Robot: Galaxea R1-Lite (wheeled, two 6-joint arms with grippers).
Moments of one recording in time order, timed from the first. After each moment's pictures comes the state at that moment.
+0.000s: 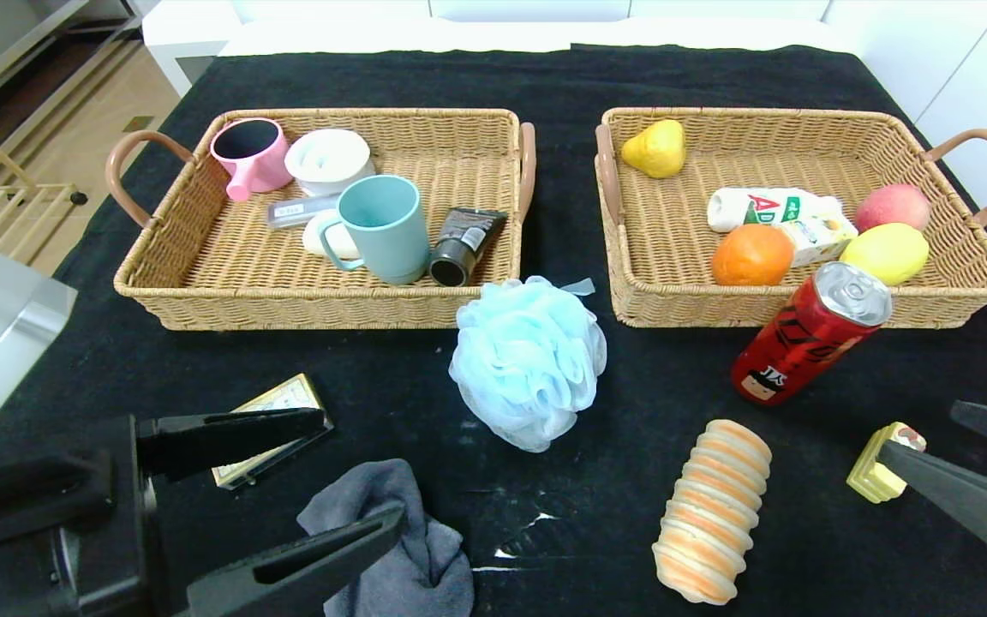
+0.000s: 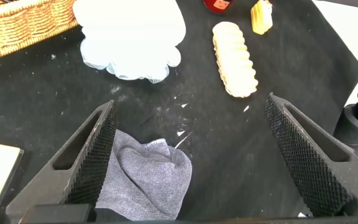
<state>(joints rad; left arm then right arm) -0.72 1.06 -0.66 -0.22 -0.12 -0.07 0.41 0.96 -0.47 -0.34 0.07 0.11</state>
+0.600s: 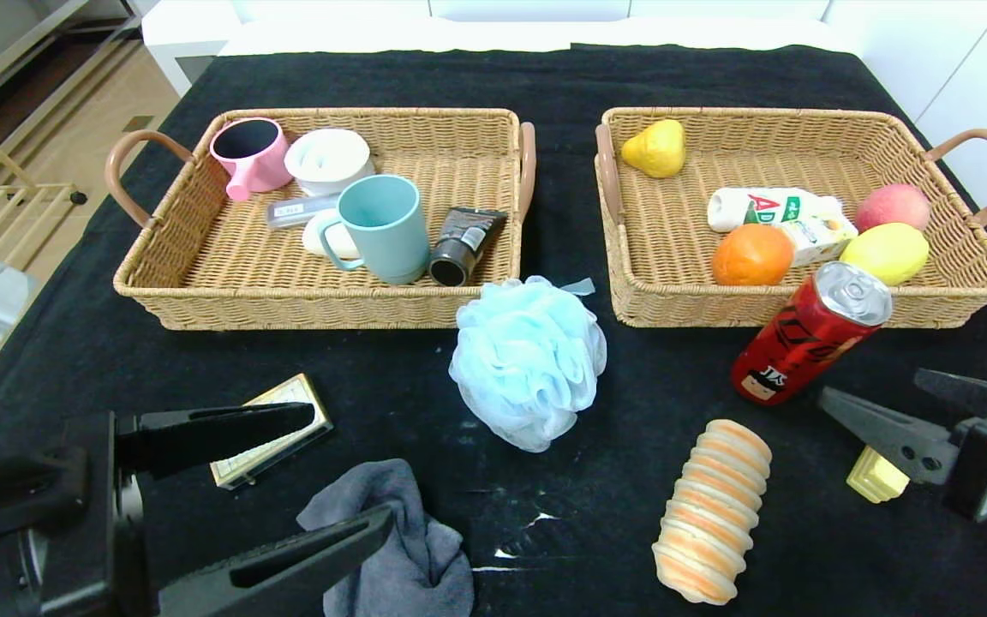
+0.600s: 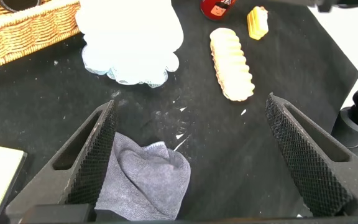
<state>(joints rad) -0.72 1.05 -0.66 -0.21 -0.13 -0.07 0.46 1.15 -0.55 -0.41 -0.14 0.11</state>
